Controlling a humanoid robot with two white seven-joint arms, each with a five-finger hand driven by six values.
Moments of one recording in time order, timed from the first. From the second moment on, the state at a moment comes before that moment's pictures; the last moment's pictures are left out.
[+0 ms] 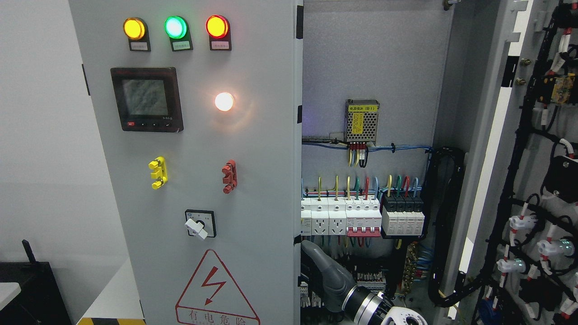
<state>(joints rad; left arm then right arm) 0.05 -0.05 0.05 0.04 0.11 -0.16 -0.32 -0.68 -0.06 0.39 -1.20 -0.52 0.09 0.50</state>
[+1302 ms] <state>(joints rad) 0.05 -0.05 0.05 0.04 0.11 -0.16 -0.32 -0.61 -0.10 0.41 -1.33 -0.62 0.09 0.53</state>
